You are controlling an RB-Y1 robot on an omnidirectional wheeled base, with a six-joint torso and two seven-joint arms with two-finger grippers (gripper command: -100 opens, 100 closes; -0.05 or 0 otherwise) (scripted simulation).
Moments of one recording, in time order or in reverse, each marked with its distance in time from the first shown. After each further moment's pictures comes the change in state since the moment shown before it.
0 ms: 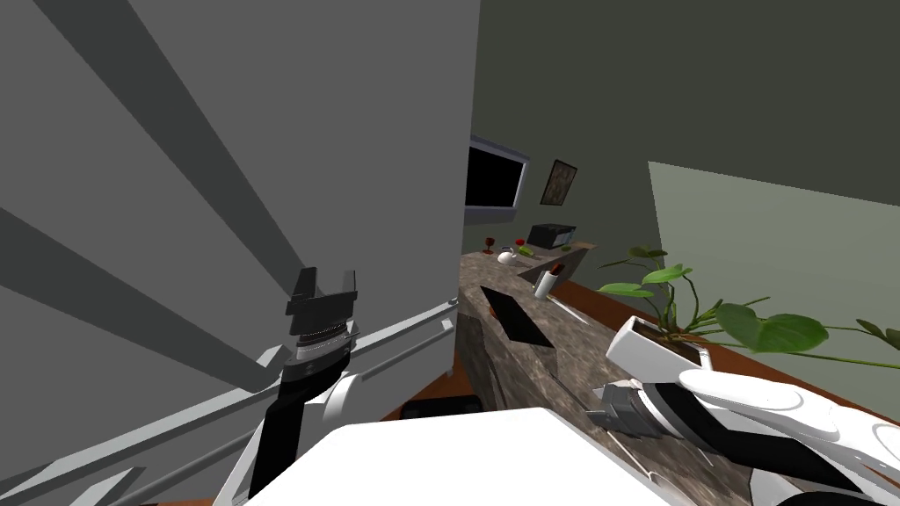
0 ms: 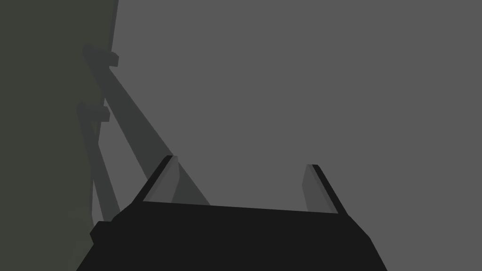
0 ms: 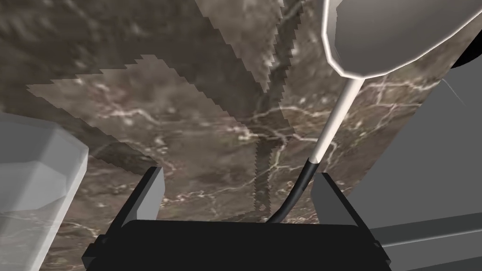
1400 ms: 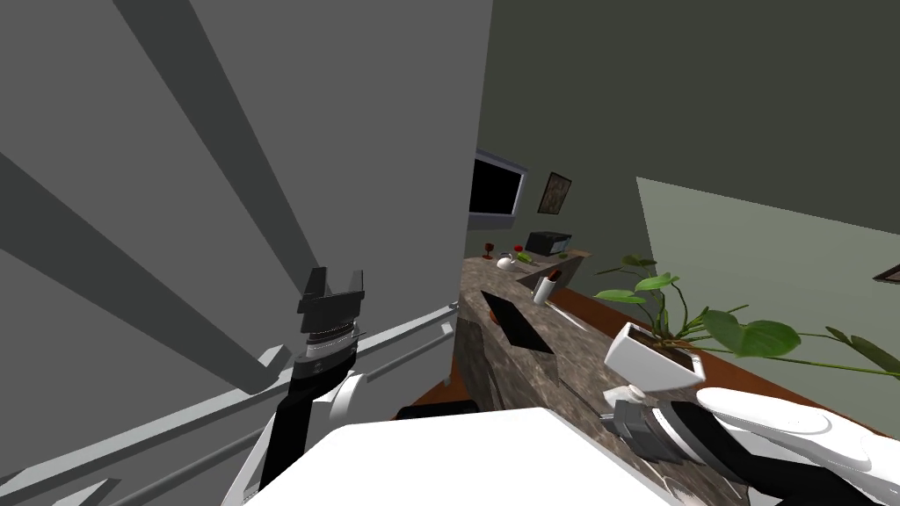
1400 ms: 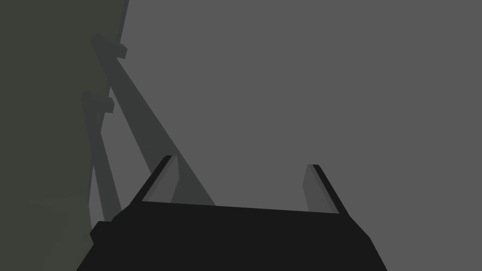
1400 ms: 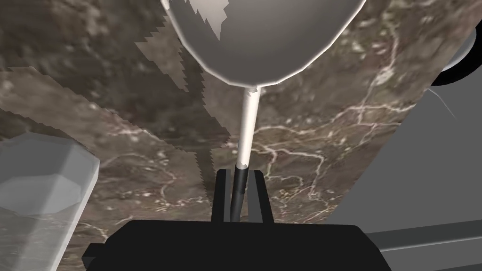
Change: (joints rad) left arm -0.002 0.010 -0.046 0.008 -0.016 -0.004 0.003; right arm 0.015 0.061 0.025 0.063 0.006 -0.031 0.051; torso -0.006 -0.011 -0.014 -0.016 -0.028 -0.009
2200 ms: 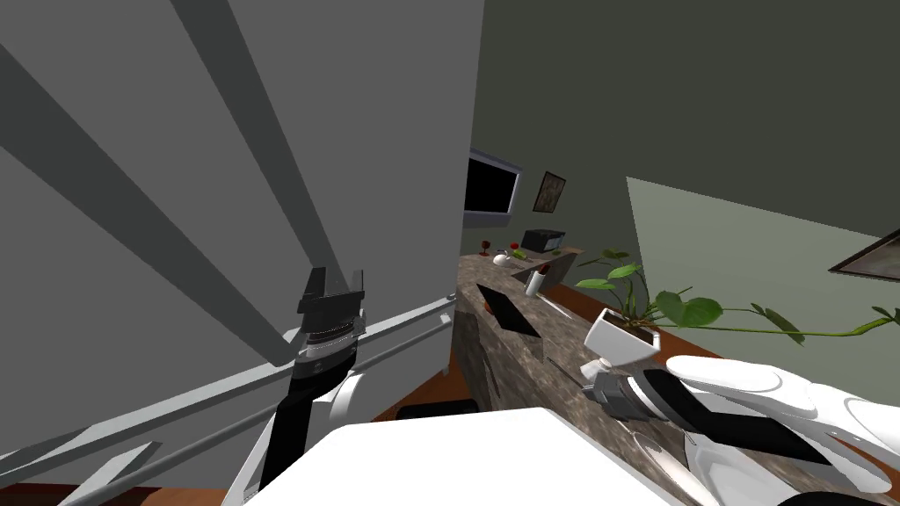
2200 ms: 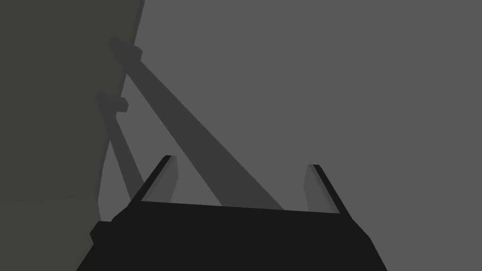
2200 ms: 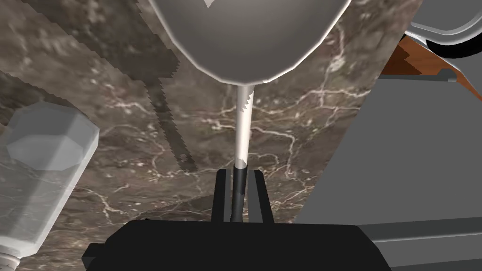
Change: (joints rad) left arm 0.000 0.000 0.000 0.000 0.000 0.000 0.000; right arm -0.021 -0.135 -0.043 -0.136 -0.018 0.085 -0.095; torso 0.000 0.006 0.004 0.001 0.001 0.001
